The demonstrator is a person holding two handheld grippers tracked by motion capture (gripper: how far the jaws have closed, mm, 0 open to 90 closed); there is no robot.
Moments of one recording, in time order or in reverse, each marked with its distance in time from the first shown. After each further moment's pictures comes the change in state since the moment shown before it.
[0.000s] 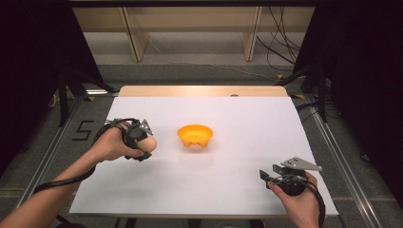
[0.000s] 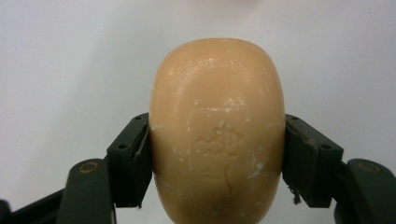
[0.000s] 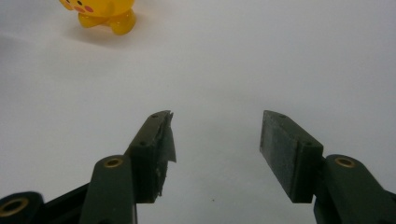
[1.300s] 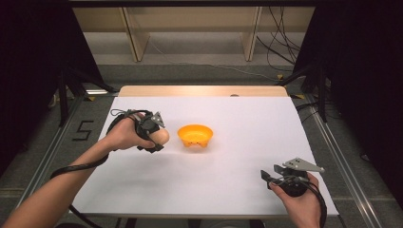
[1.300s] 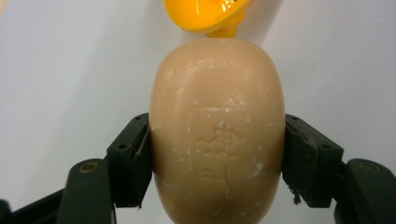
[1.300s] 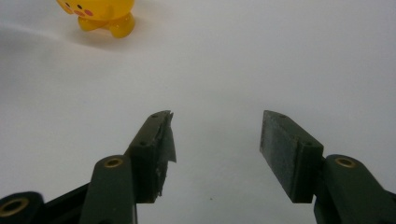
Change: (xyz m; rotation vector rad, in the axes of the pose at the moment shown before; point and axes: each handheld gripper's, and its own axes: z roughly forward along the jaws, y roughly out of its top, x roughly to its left) left arm 0.010 0.037 0.009 -0.060 -0.045 0.095; right arm -0.001 -0.001 -0.003 -0.020 -0.012 -0.002
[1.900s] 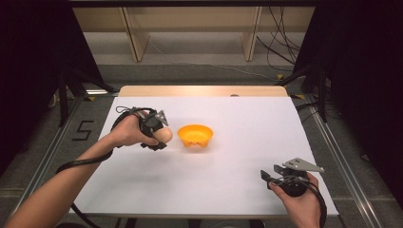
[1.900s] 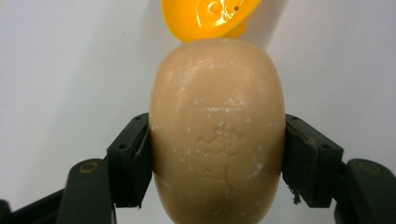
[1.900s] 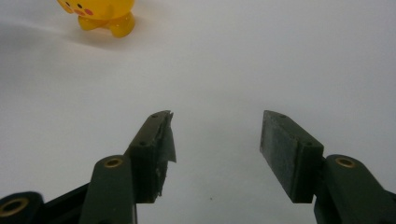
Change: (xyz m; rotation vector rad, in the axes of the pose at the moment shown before) left arm 0.006 0.011 0.009 -0.008 -0.020 0.020; right arm 0.000 0.000 0.001 -0.003 -0.018 -0.005
